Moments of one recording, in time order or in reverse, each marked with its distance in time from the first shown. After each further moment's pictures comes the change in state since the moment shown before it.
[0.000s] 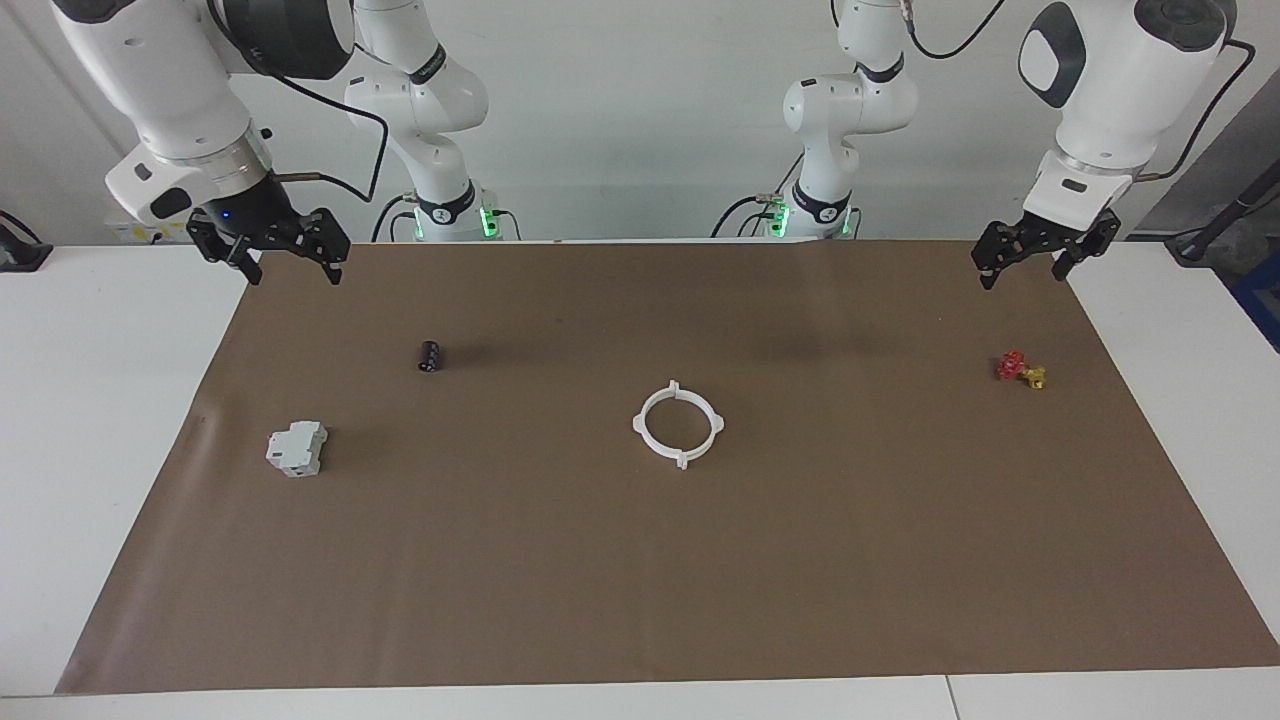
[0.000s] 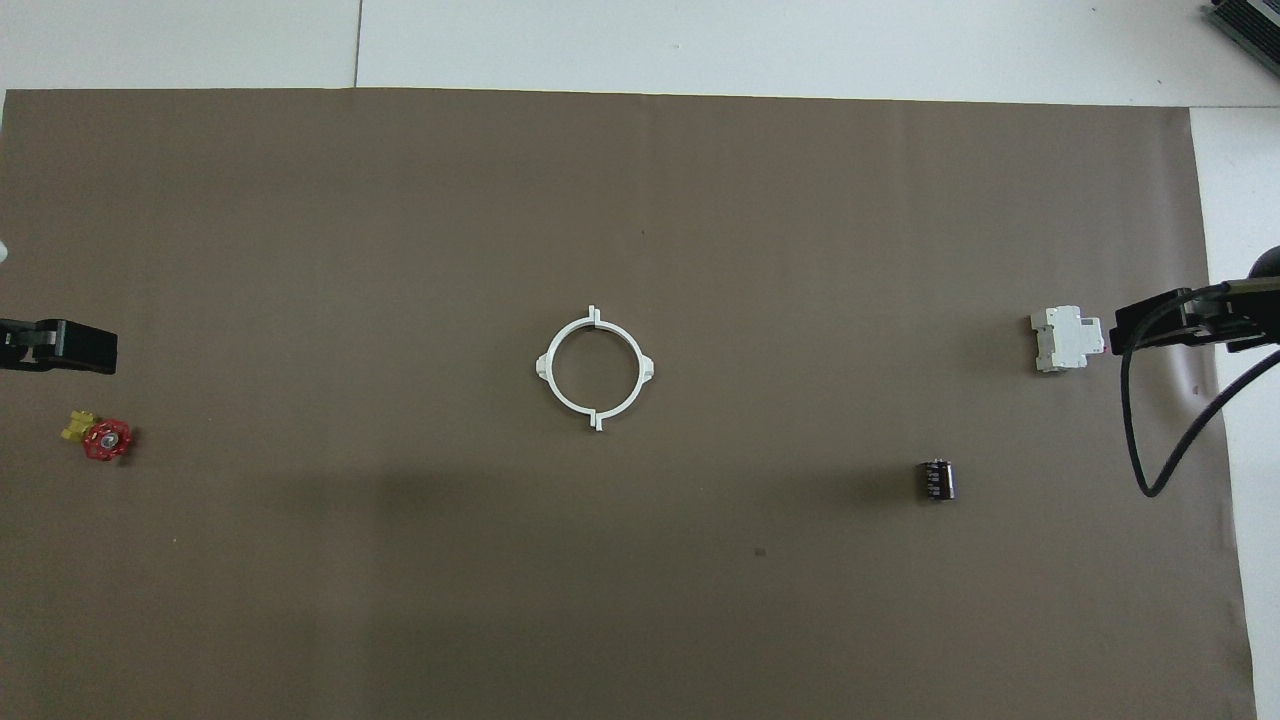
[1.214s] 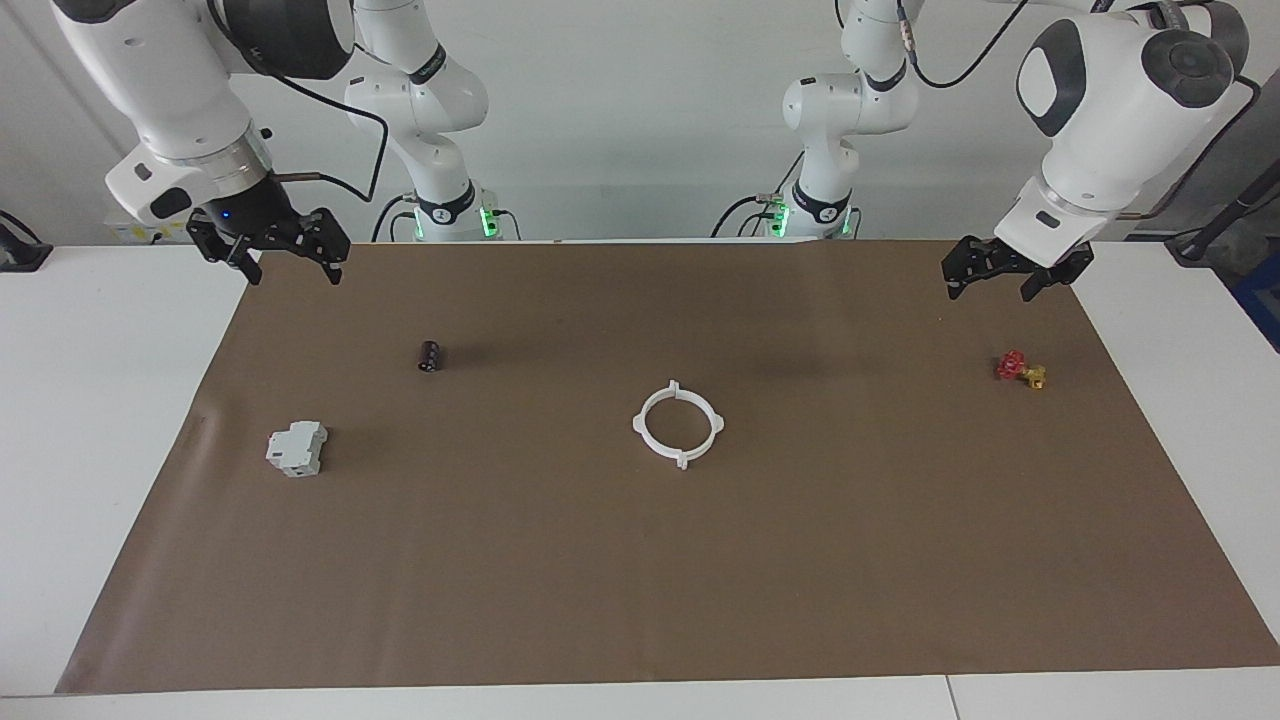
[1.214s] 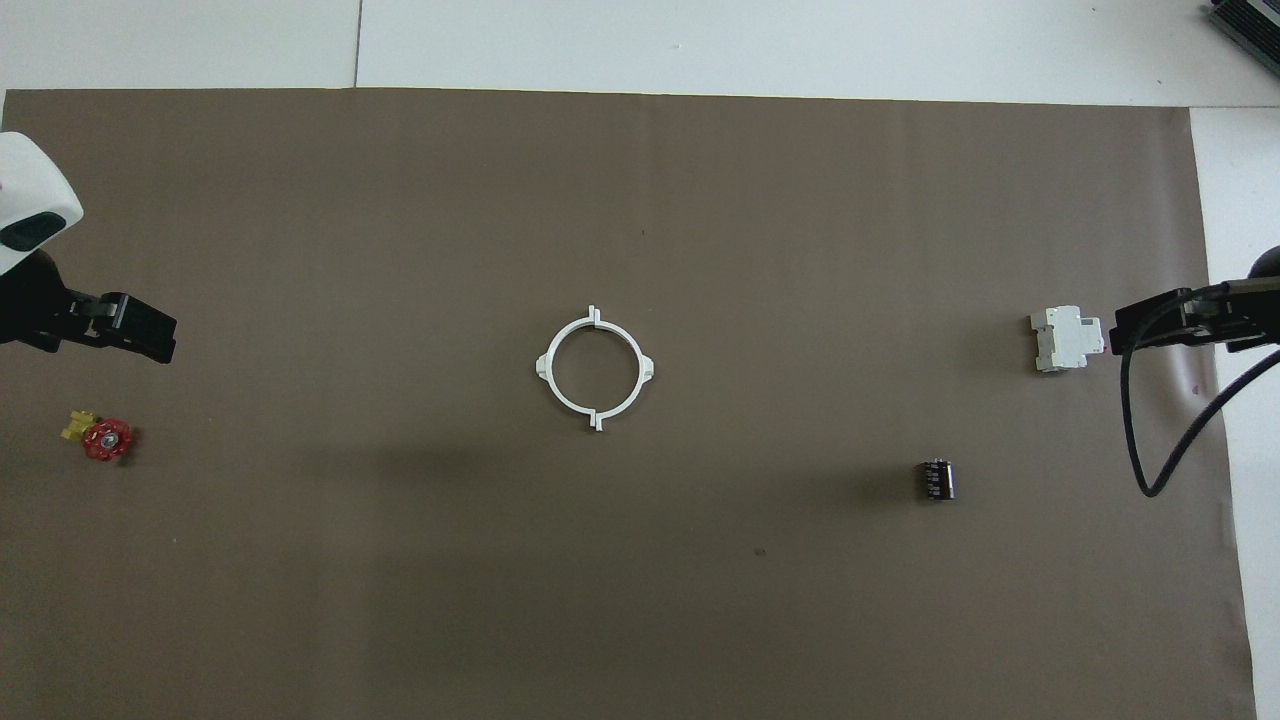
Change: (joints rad) left arm -0.045 0.187 -0.005 0.223 -0.069 -0.173 0.071; right arm 0.000 0.000 0.000 0.000 0.000 0.000 0.000
